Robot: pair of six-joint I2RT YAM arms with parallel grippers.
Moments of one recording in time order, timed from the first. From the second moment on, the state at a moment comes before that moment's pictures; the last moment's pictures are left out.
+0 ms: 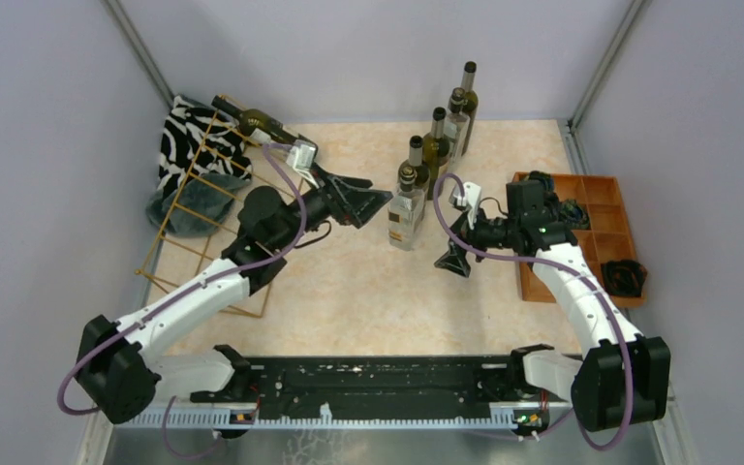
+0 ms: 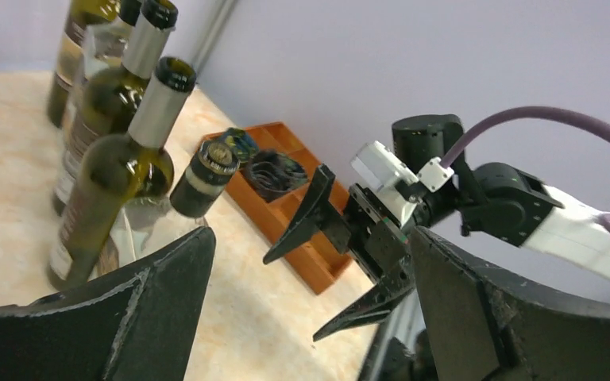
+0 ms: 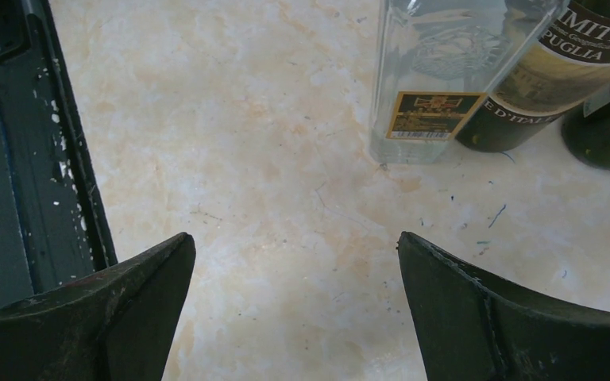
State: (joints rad) left arm -0.65 1.17 0.78 0.60 0.30 -0.71; right arm 0.16 1.13 0.86 -0.56 -0.90 -0.60
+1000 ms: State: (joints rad) left arm -0.85 1.59 1.38 -0.05 -0.21 -0.24; right arm 0.16 1.13 0.86 -0.49 -0.76 -0.55
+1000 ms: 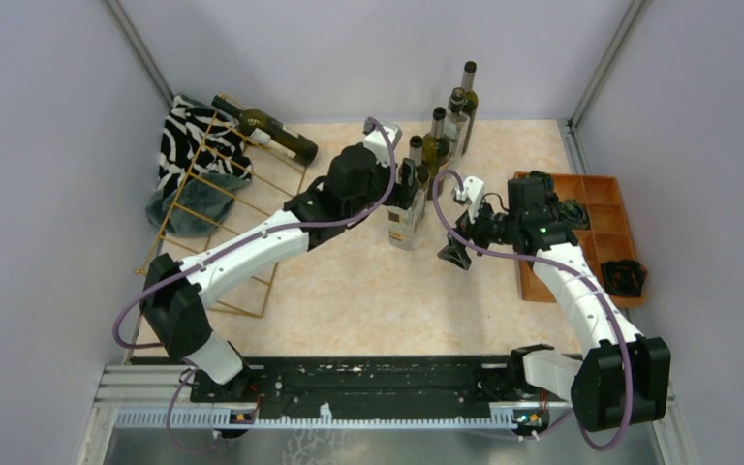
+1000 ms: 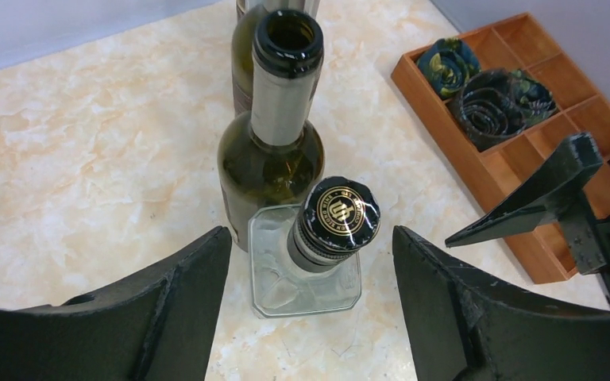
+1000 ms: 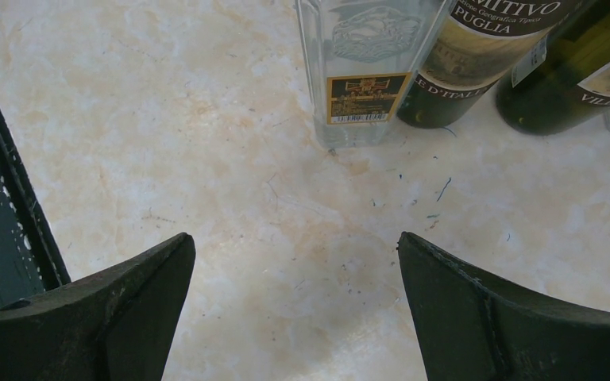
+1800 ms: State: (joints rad) left arm -0.89 1.71 1.45 -0.07 -0.29 -0.14; right arm 0.15 1.13 0.86 -0.48 -0.76 -0.55
